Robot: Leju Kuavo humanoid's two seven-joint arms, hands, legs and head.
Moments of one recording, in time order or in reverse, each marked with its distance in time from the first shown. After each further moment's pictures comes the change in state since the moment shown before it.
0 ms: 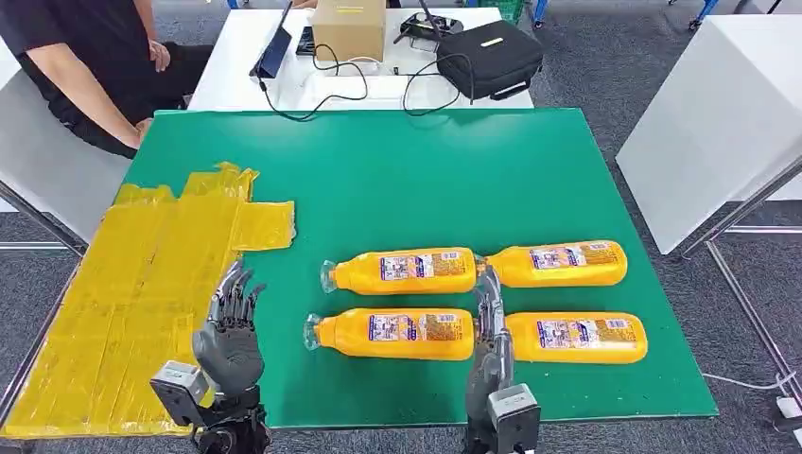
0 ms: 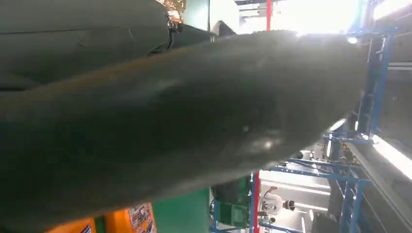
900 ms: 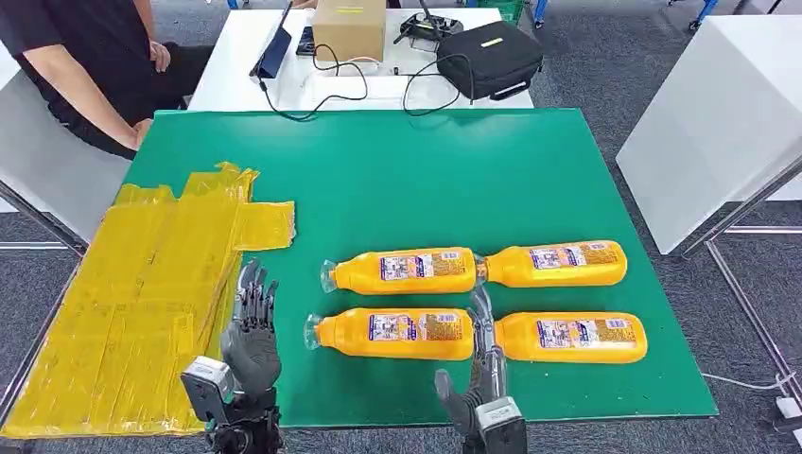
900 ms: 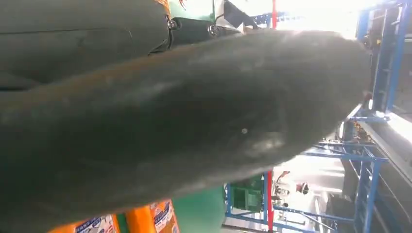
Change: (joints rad) left arm -0.031 0.015 -0.066 0.077 -0.031 0.019 0.000; right arm 0.025 -0.048 0.053 0.047 -0.010 -0.061 0.000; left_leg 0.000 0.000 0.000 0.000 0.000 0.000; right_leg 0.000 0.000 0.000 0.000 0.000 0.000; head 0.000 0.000
